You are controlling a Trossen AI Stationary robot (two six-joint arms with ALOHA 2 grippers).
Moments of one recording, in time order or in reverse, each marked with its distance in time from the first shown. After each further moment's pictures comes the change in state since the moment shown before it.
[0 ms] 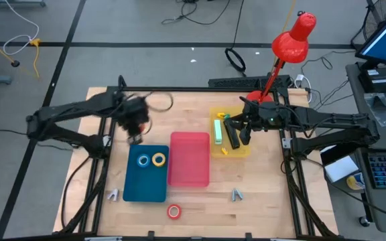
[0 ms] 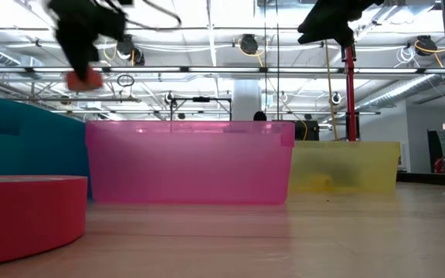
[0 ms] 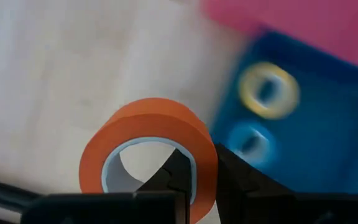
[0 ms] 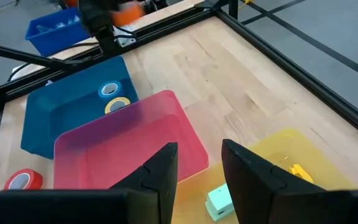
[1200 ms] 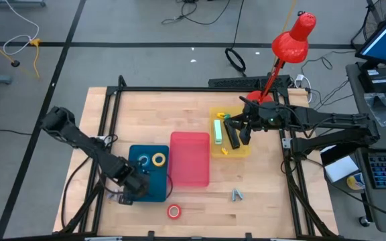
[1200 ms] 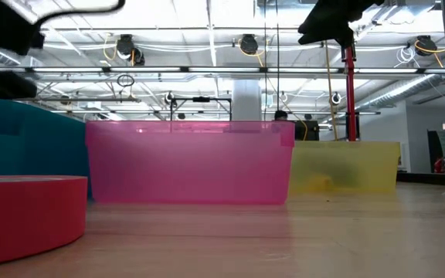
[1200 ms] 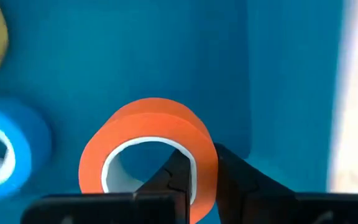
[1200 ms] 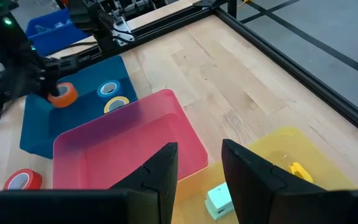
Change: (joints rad) left arm -0.913 0.230 -0.289 0.449 0.059 -0.448; right arm 0.000 0.000 0.000 -0.005 0.003 0.006
